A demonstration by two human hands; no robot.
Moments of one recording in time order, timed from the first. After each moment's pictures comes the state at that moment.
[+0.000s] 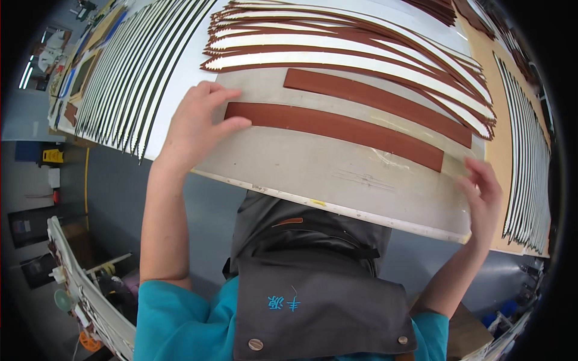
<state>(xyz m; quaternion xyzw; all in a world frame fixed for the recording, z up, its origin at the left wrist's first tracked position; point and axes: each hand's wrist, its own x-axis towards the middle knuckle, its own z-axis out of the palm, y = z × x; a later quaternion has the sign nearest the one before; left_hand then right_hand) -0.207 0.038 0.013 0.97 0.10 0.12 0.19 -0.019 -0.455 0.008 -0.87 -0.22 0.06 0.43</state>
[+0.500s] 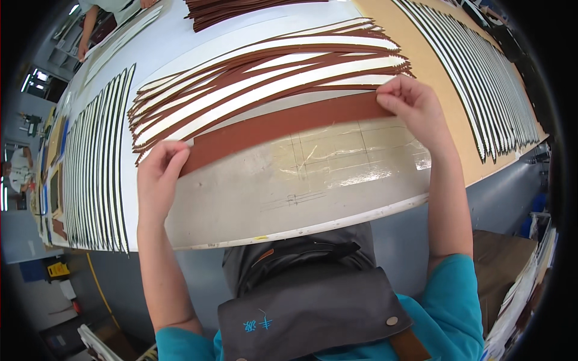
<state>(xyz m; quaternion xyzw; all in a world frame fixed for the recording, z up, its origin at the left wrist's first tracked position) -0.129 0.005 0.015 0.85 0.10 0.10 0.51 0.044 -0.432 0.009 -0.83 -0.17 0.05 0.53</state>
